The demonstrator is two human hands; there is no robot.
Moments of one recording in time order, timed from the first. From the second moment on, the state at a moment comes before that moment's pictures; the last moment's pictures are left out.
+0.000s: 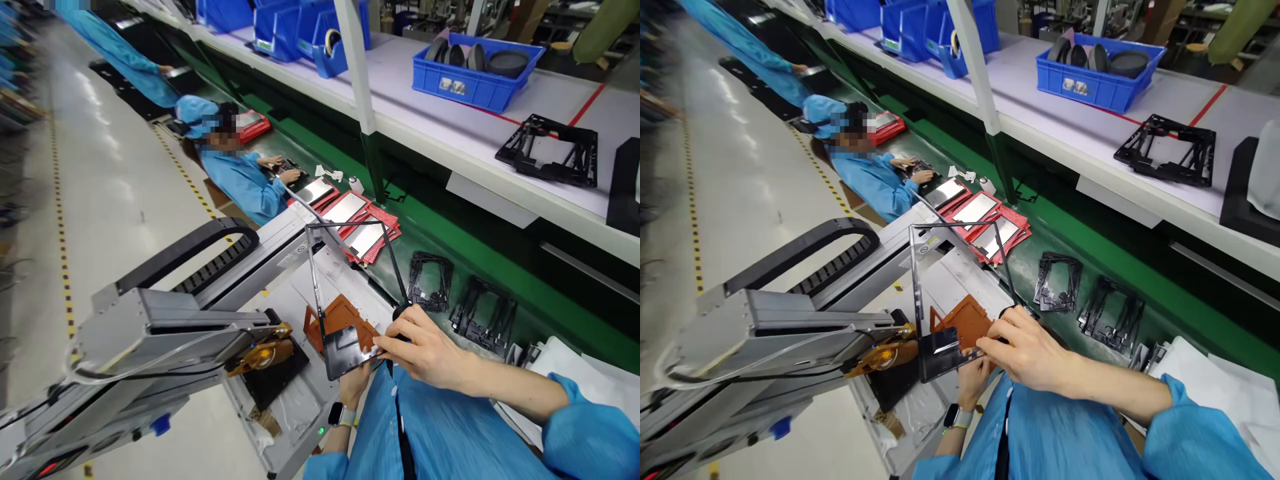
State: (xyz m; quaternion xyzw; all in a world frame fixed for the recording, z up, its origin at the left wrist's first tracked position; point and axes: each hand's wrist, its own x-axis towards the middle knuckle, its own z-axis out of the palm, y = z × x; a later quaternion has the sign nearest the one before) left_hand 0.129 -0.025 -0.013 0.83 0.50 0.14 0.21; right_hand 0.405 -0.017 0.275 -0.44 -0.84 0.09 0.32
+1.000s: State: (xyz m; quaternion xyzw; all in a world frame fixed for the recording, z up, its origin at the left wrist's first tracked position) left_hand 0.132 -0.020 0.023 0.86 0.42 0.28 0.09; right_hand 0.560 0.003 -0.066 -0.72 -0.67 0.21 0.02
